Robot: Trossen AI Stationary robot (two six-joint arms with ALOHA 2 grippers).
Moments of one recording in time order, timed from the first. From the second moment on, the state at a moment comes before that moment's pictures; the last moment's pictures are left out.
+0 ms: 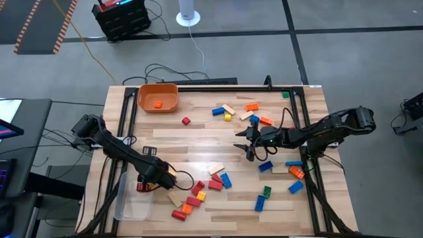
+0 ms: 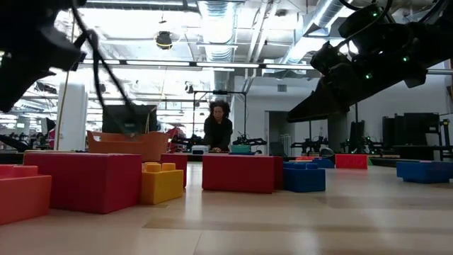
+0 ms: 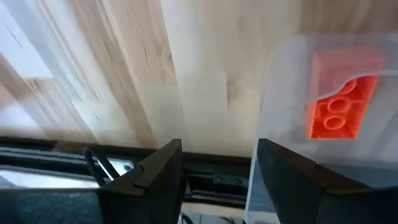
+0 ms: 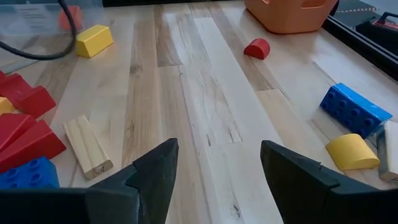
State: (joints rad) left arm -0.51 1.61 1.10 -1.44 -0.01 -0.45; right arm -0.02 1.34 0.36 0.57 0.17 0.07
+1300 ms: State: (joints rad) left arm -0.35 1.75 1.27 -1.16 -0.09 -0.16; right arm -0.02 1.34 0.36 0.56 0.17 0.07
